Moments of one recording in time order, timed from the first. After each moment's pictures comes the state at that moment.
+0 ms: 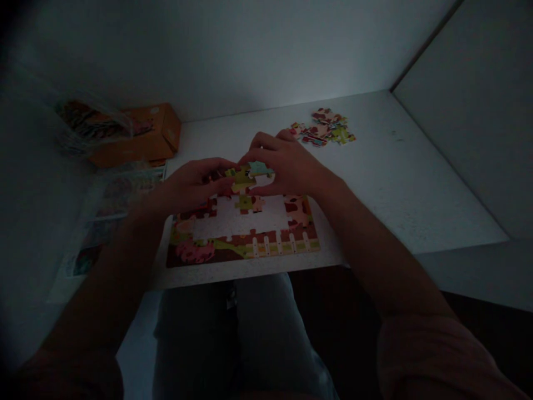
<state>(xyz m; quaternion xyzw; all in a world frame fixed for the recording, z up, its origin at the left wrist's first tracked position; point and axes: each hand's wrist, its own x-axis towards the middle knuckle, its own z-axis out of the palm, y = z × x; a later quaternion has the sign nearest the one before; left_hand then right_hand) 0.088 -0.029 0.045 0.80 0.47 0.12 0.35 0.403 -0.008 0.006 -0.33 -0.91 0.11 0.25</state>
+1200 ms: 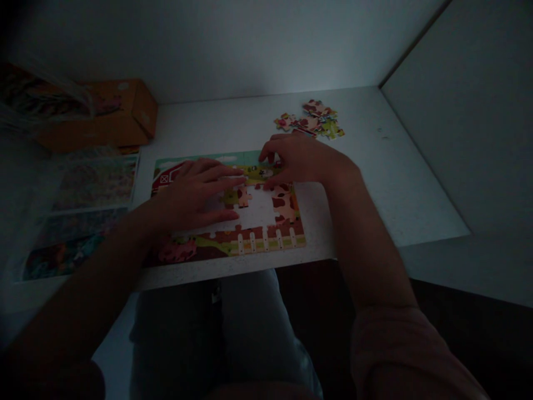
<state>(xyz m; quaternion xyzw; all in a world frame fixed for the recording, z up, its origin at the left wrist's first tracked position) 0.095 -0.053 0.001 0.94 0.30 0.09 0.13 0.446 0.005 0.012 -0.44 -0.88 0.18 0.07</state>
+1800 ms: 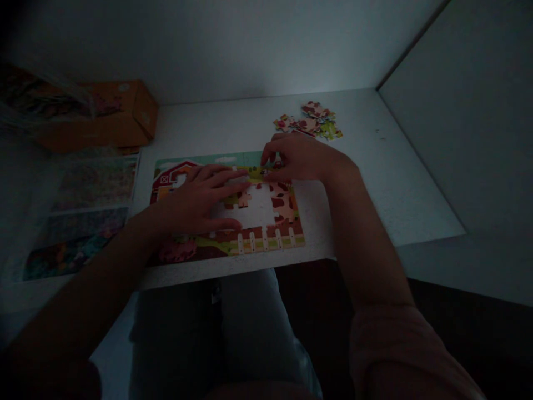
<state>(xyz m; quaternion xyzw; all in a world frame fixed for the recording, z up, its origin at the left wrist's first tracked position) 0.102 -0.057 0.000 0.94 0.30 0.05 0.15 0.454 0.010 0.012 -0.41 -0.87 0.23 0.11</state>
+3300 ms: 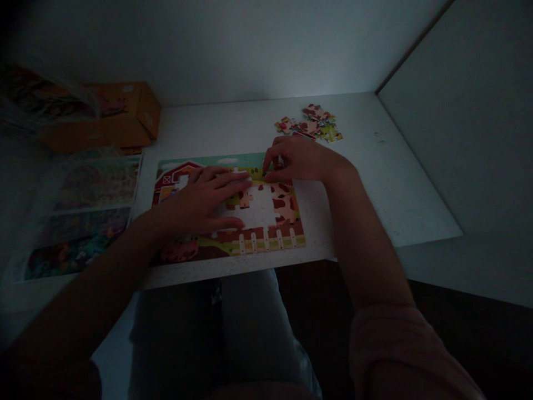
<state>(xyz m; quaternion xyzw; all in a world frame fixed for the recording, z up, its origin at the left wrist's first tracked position) 0.107 -0.063 0.004 0.93 0.33 0.04 0.17 0.451 0.012 0.015 -0.41 -0.87 0.24 0.09</state>
